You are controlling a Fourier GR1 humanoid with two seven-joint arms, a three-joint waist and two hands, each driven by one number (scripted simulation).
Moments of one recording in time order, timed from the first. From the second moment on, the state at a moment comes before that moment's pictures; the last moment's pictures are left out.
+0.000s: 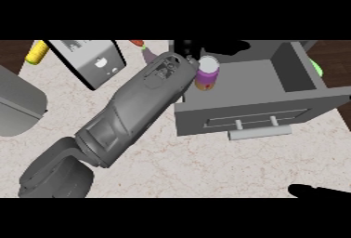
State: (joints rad) left arm -1.41 0.00 -0.61 -0.42 0.68 0.80 -0.11; right arm 0.06 -0.18 -0.17 -2.21 0.23 0.21 0.04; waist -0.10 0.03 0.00
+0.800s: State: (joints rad) left arm -1.44 0.01 -0.61 -0.46 0.70 0.83 -0.09; right arm -0.05 -0.25 0.07 -1.97 0.84 0.08 0.00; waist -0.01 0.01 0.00
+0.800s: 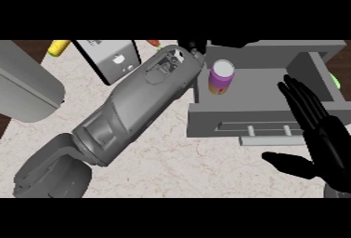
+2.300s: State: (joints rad) left arm -1.22 0.39 -0.64 -0.99 0.57 0.80 0.25; right arm -0.55 -0.18 -0.06 -0.97 1.20 -0.51 -0.12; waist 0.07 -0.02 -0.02
